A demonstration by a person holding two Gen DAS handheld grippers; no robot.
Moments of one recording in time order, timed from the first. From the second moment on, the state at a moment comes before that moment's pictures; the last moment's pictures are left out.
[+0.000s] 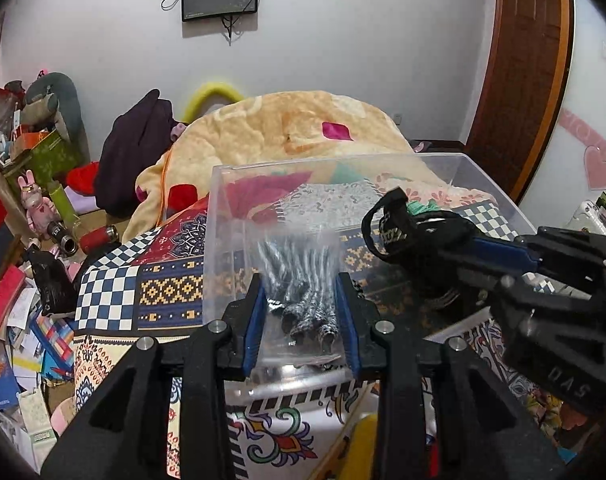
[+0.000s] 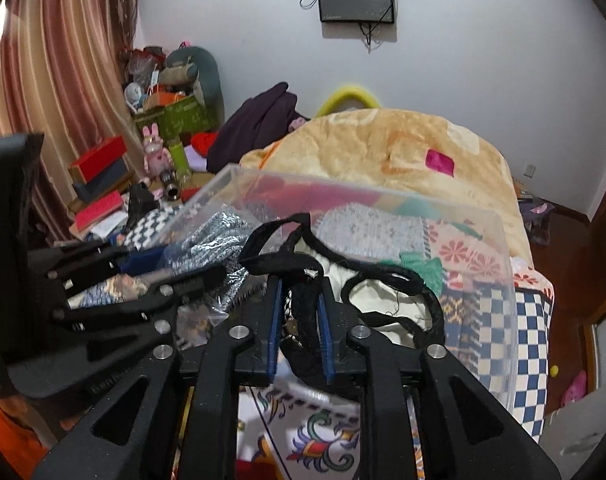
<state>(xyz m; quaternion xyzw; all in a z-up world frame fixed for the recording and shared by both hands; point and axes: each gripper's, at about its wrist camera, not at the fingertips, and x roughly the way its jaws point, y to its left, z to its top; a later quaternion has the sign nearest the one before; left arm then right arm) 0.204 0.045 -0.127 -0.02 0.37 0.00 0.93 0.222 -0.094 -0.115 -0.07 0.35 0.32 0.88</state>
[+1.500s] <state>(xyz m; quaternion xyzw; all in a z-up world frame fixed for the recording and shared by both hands) 0.070 -0.024 -0.147 -0.05 0.39 -0.11 0.91 0.115 -0.195 -0.168 -0.05 0.38 0.27 0.88</state>
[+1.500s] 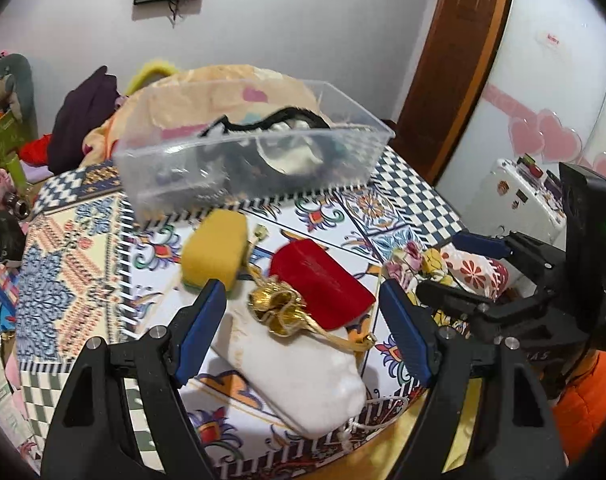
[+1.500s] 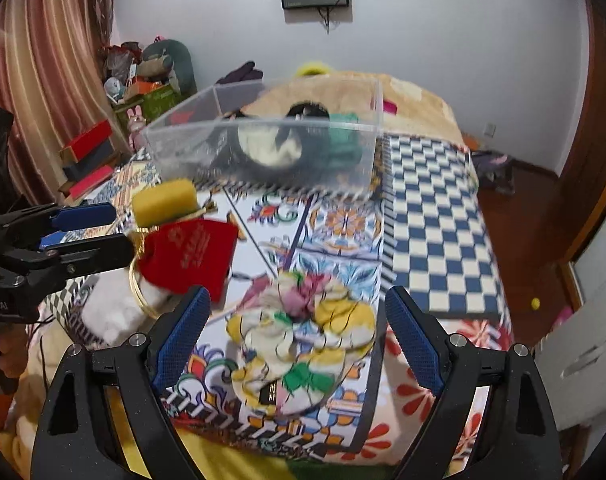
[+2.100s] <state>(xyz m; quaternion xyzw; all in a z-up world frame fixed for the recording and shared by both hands) 0.079 -0.029 -0.160 -0.04 0.39 -0.12 0.91 0.115 -0.198 -0.180 -0.04 0.40 0.27 0.87</state>
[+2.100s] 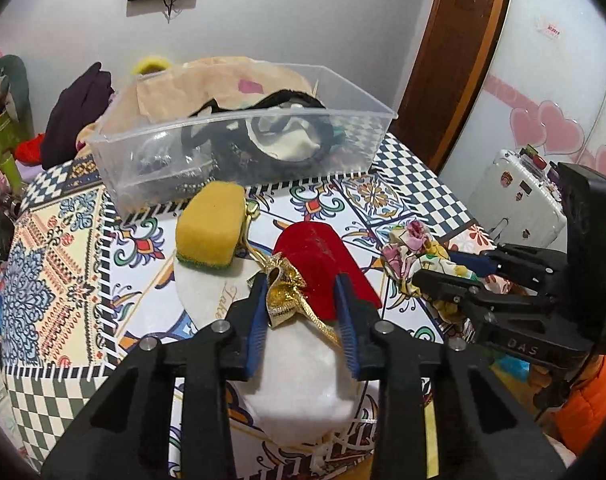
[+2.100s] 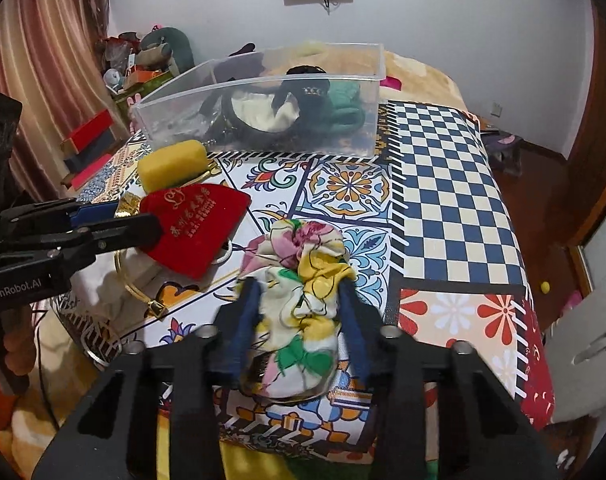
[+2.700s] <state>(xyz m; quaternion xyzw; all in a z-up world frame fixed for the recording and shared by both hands) 0.072 -0.009 -0.093 -0.05 0.30 -0.10 0.95 0.123 -0.197 -0.120 -0.02 0.31 0.28 0.91</state>
